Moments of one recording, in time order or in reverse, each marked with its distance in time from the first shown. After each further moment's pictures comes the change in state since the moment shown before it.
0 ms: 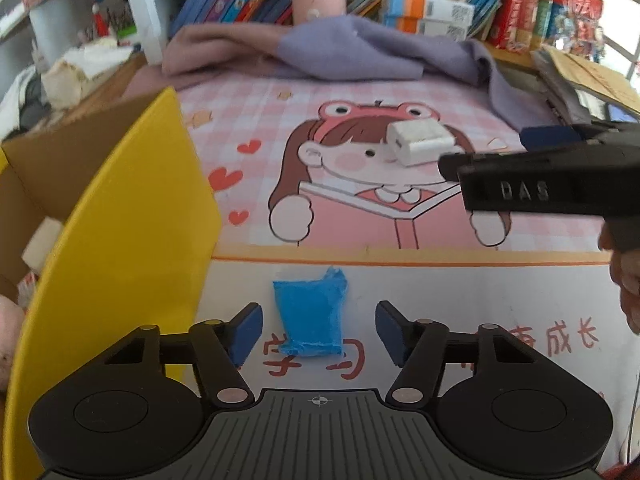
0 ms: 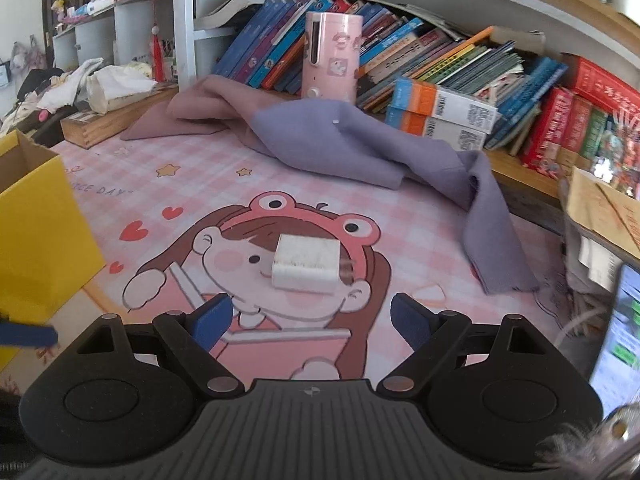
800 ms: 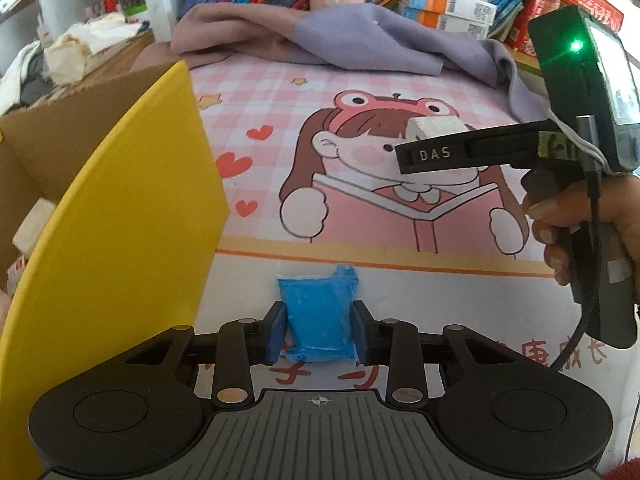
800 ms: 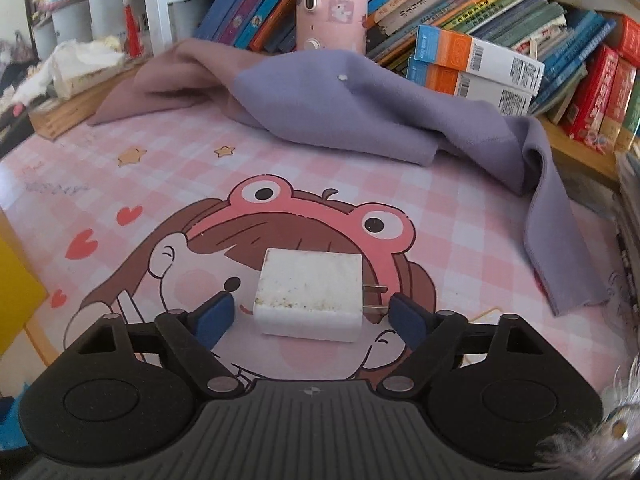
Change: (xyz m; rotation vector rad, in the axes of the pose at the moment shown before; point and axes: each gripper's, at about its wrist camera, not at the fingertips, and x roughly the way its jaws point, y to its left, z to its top) left arm 0.011 0.008 0.004 -0.035 0.014 -0.013; right arm 0.088 -0.005 0.015 0.051 0.079 0.021
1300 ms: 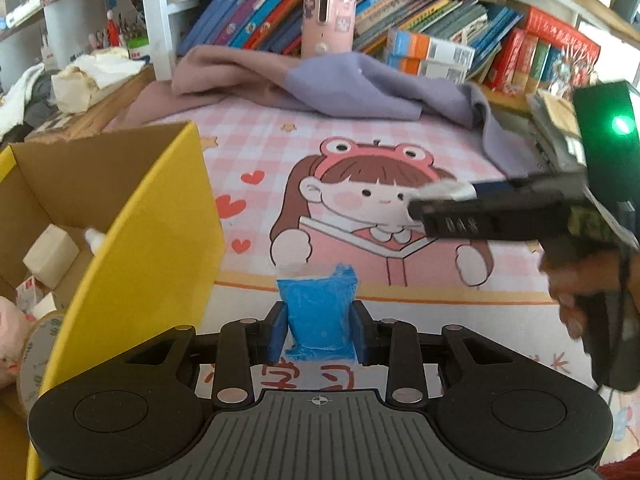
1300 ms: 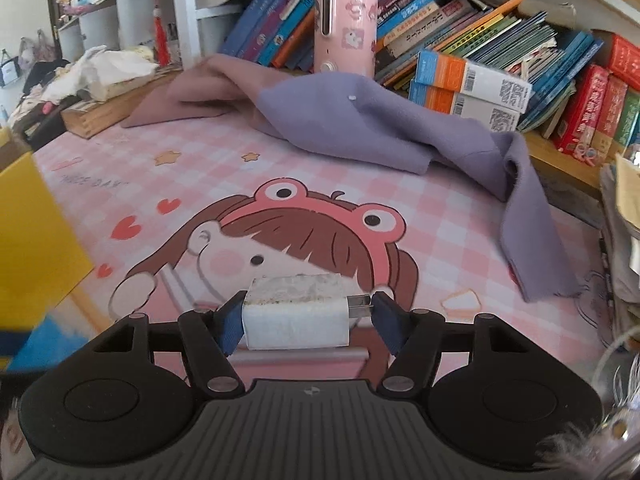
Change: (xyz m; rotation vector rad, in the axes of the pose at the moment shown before) left arm -0.035 -0.002 -0.001 -0.018 -0.117 -0.043; right arm -0.059 -0.001 -0.016 -0.041 -0.023 0.042
